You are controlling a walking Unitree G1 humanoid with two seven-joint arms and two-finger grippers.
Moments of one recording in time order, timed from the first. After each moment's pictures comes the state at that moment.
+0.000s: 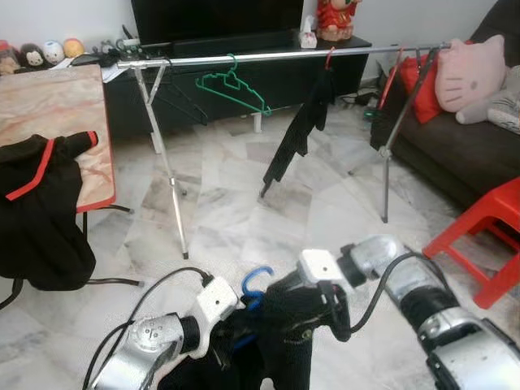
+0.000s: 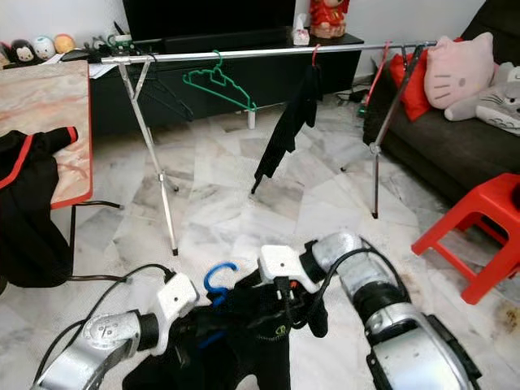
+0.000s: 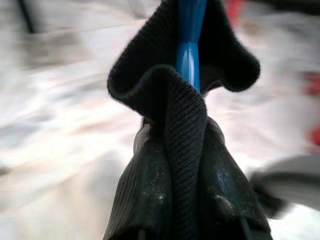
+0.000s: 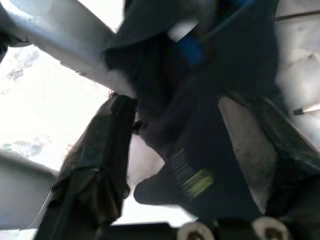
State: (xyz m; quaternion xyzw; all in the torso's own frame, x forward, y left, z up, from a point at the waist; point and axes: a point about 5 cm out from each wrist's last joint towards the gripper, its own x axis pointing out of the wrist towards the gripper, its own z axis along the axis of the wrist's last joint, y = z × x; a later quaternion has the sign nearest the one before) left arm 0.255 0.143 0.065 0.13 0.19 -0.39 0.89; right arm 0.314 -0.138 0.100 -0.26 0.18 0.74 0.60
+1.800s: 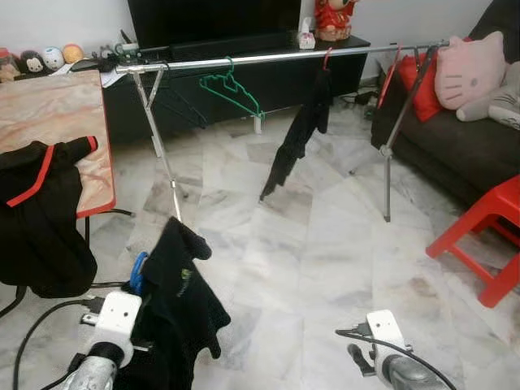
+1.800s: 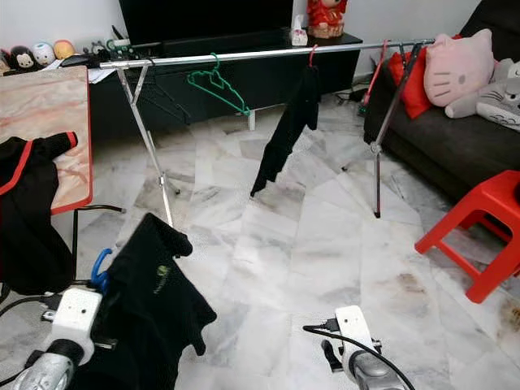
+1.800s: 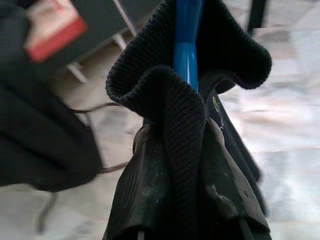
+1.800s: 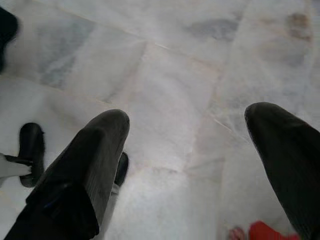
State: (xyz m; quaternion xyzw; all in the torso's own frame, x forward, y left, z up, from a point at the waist) left arm 0.205 0.239 0.052 0.20 0.11 0.01 0.97; right arm 0.213 -0.231 -0.061 -0.09 0.46 0.00 0.88
